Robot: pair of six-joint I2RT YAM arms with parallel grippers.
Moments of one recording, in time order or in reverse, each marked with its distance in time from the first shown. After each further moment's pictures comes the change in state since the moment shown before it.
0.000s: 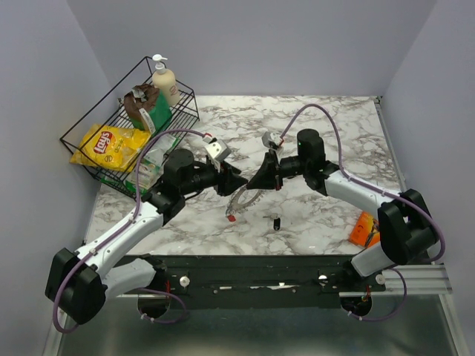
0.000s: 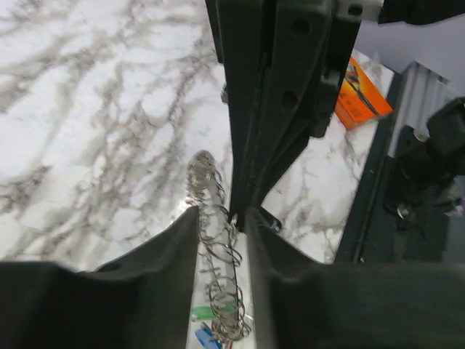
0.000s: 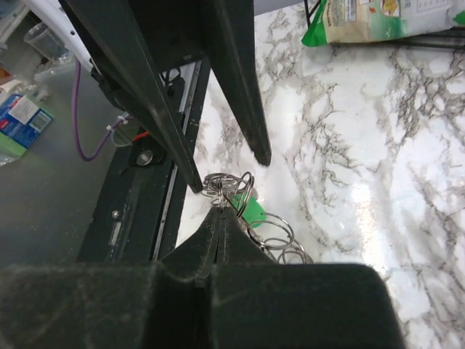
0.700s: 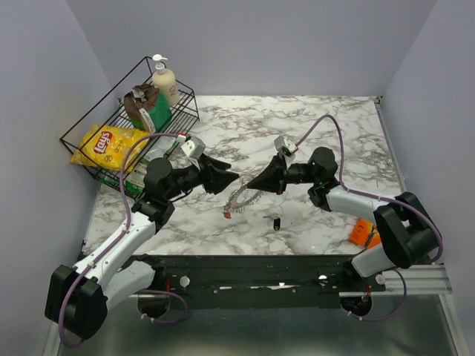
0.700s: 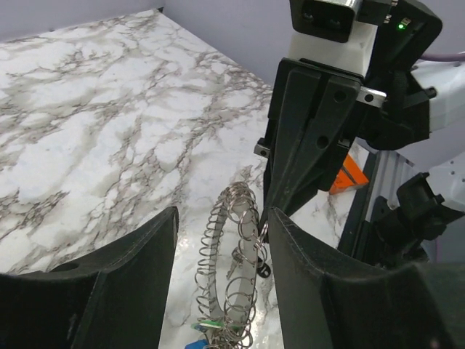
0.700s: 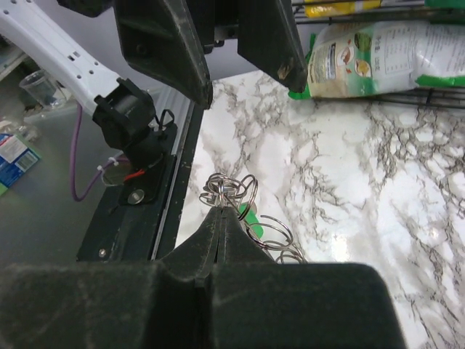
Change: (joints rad) left arm 0.142 -0.114 -0.144 0.283 0.053 -0.233; right arm 0.004 -0.033 -0.236 0.613 0.076 0.317
